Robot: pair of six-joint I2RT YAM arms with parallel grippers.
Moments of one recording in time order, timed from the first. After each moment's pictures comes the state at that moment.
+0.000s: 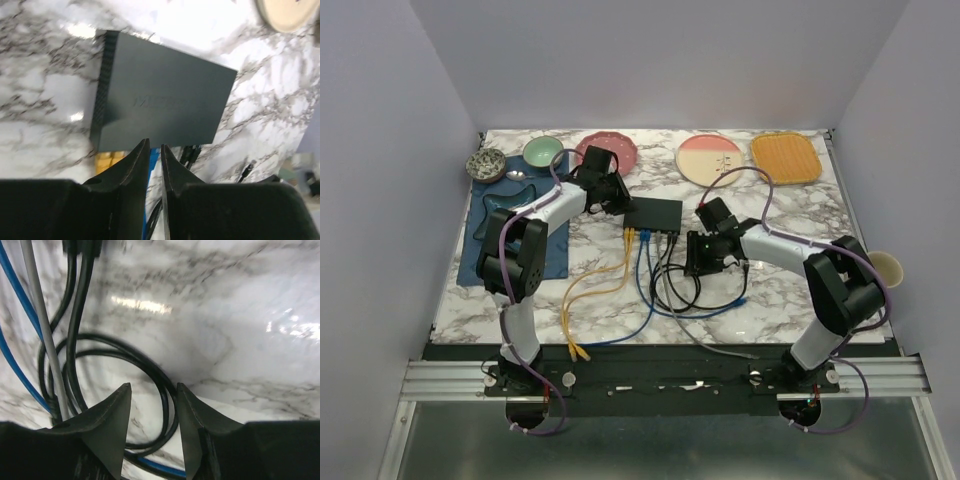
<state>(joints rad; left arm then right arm) -0.35 1.91 1.36 -0.31 0.27 -0.79 0.53 1.68 0.96 -0.38 -0.15 0.52</state>
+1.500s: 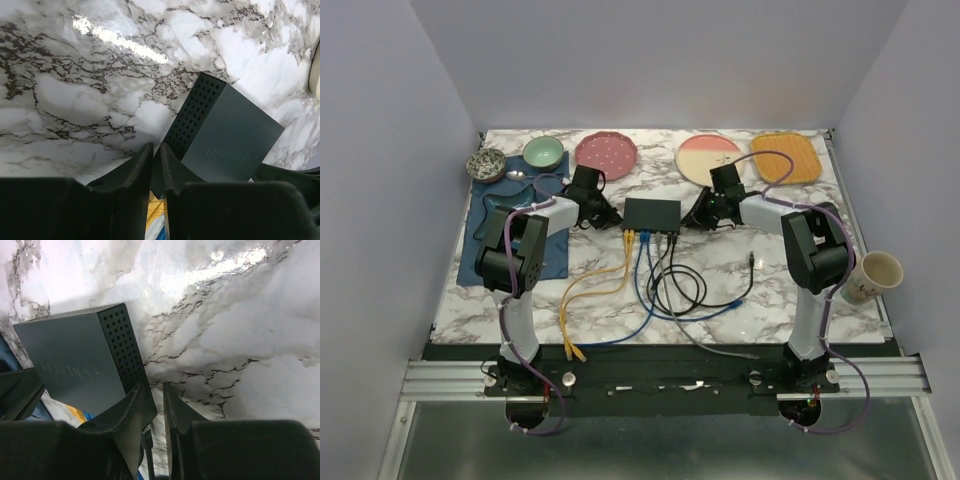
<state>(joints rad) -0.30 1.98 1.23 -0.15 0.18 -0.98 0.36 2.00 1.26 -0.17 -0.23 0.84</state>
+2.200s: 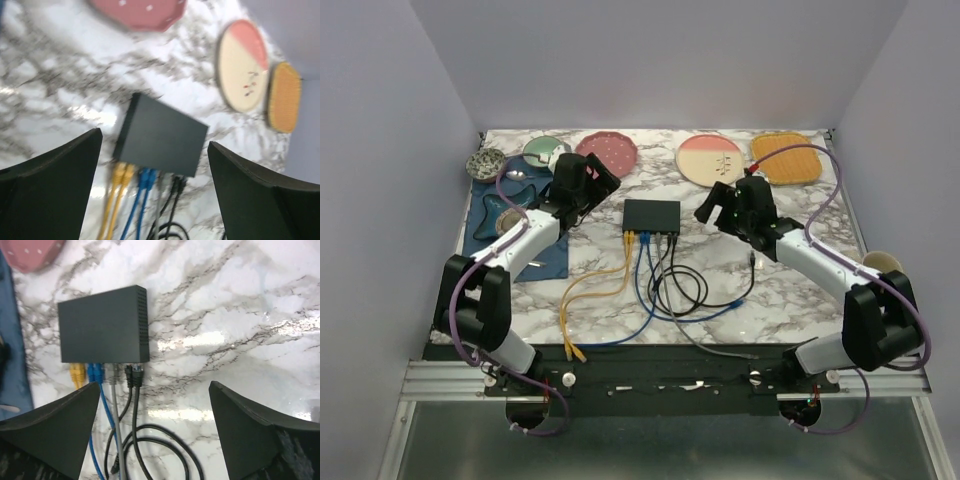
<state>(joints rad) -0.34 1.52 1.03 -0.10 -0.09 -0.91 0.40 1.46 0.92 -0.14 0.06 0.66</state>
